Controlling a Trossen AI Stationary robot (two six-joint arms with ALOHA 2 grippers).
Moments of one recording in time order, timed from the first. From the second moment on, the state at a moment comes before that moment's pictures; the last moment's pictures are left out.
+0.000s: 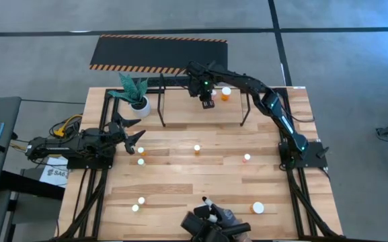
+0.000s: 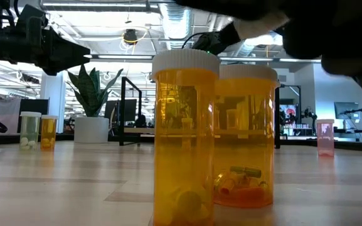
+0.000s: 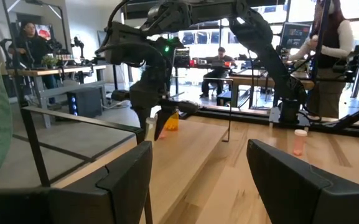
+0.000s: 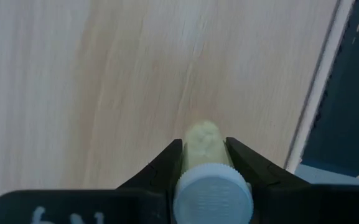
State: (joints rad) left arm 0.01 0.01 0.01 0.08 -0.43 0.03; right arm -0.59 2.41 2.26 -1.18 -0.03 -0.81
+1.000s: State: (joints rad) left arm 0.01 0.01 0.01 0.08 -0.43 0.03; right arm -0.61 2.41 2.26 -1.17 -0.05 -0.83
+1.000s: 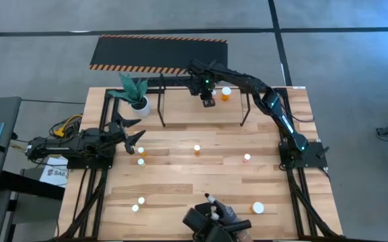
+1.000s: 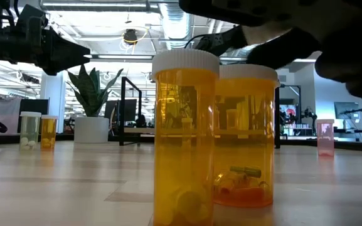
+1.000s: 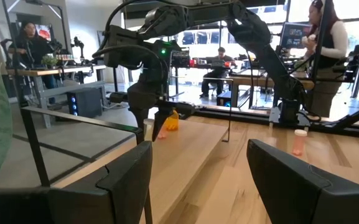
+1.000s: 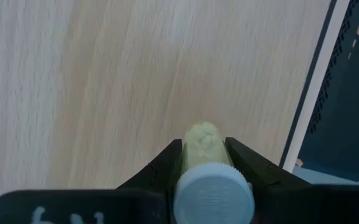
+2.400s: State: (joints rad) left arm 0.01 0.01 0.01 0.08 -0.43 0.03; right arm -0.62 2.41 2.26 -1.17 -0.05 -0.81
